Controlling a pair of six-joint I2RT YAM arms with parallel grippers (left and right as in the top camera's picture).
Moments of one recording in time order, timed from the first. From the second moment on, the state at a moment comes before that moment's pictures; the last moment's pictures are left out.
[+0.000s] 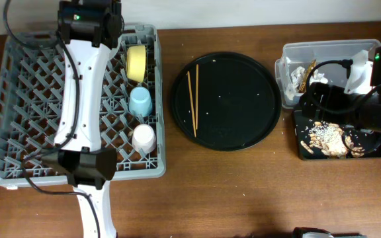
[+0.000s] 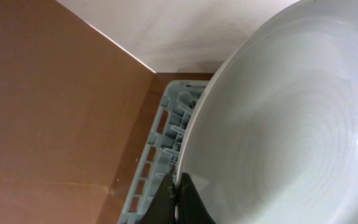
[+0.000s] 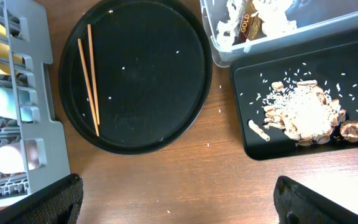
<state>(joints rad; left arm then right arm) -0.18 2.22 2.65 -1.27 -0.85 0.02 -0.13 1.35 1.78 -1.46 -0.18 0.17</state>
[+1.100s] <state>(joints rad) -0.15 2.51 2.65 -1.24 -0.86 -0.05 -0.13 1.35 1.78 -1.46 -0.18 0.17</state>
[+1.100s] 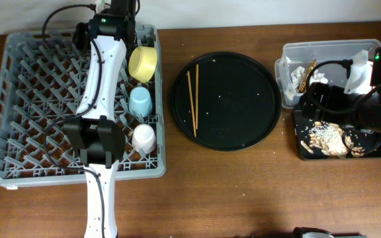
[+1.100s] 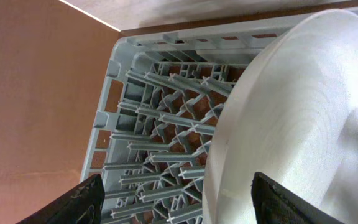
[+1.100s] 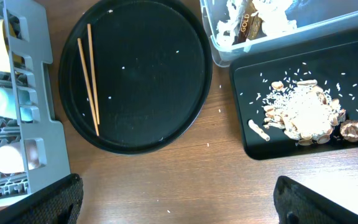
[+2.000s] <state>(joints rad) -0.55 2.66 2.47 -1.16 -0.06 -0.16 -0.13 1.35 1.78 -1.49 -0.18 0.17</state>
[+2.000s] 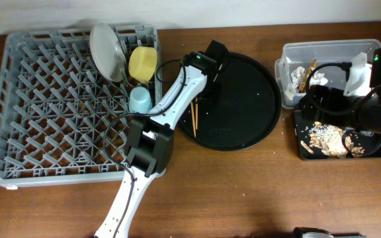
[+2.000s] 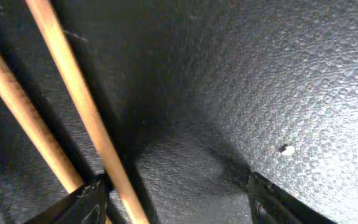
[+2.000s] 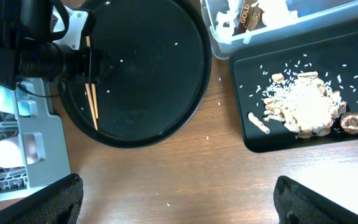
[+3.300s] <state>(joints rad) -0.09 2.07 1.74 -1.23 -0.13 -0.07 -0.13 1.35 1.78 -1.49 -0.18 0.17</state>
